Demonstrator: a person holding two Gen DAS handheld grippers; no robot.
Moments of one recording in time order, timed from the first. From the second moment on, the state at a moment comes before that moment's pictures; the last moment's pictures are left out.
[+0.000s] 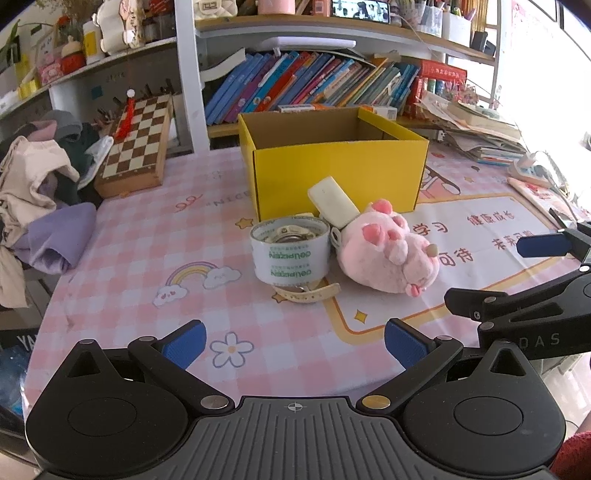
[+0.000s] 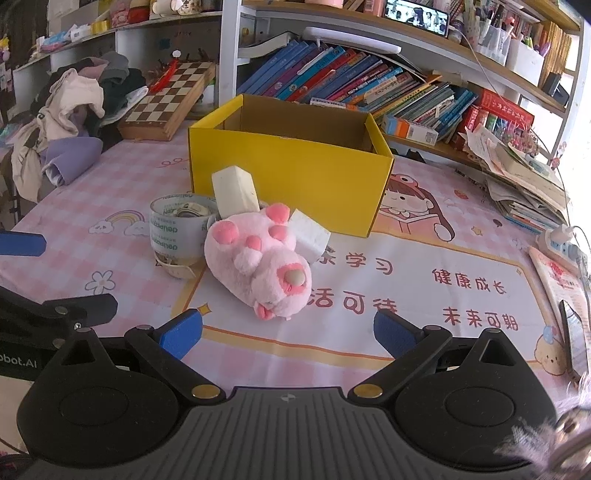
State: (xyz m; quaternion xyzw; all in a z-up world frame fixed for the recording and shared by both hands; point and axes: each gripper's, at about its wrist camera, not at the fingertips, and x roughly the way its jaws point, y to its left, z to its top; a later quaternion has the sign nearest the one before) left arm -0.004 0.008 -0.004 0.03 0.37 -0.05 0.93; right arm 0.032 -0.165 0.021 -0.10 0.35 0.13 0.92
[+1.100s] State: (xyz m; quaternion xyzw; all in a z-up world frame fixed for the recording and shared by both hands) left arm 0.047 0.010 -0.010 0.00 0.38 -0.02 0.92; right arm 0.123 -0.146 0.001 -0.13 0.39 0.21 0.89
